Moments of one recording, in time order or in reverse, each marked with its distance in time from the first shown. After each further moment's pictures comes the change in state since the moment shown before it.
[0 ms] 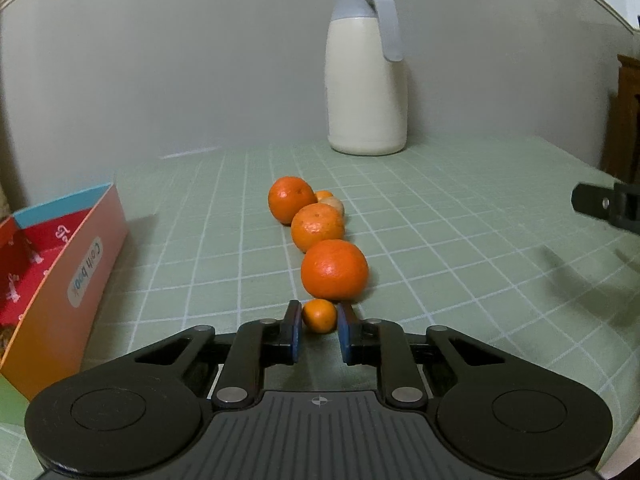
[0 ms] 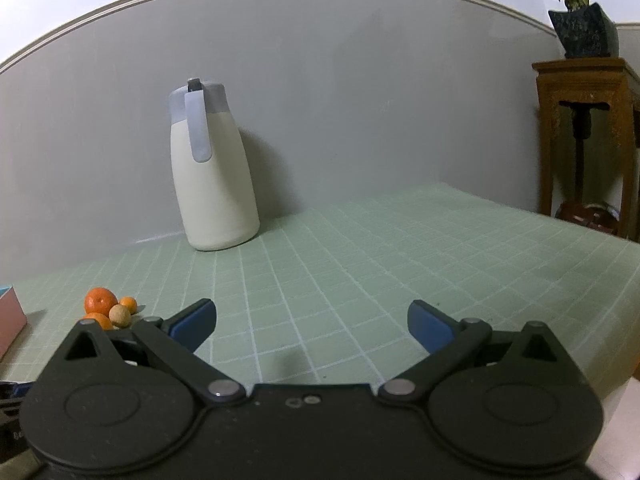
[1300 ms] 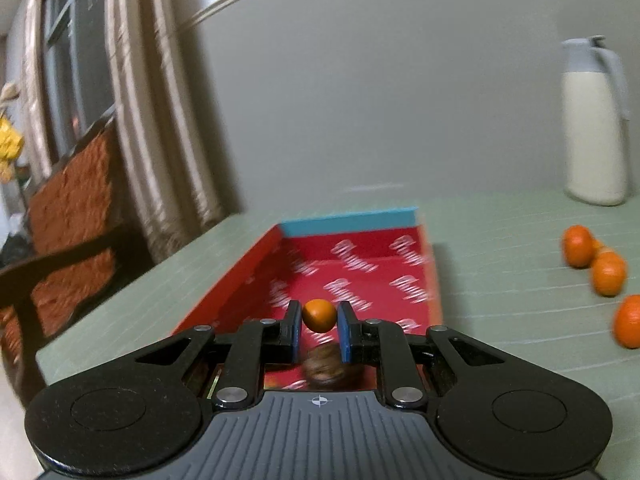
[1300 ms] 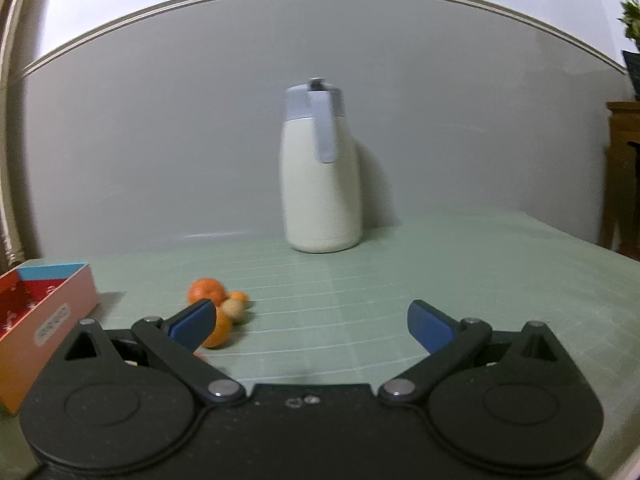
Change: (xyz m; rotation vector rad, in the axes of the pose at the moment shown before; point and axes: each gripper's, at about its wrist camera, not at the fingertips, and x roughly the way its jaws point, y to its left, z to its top) left arm -0.055 0.147 -0.008 -0.147 -0.071 0.577; right arm -0.014 0.093 -0.009 -0.123 -0.020 0.183
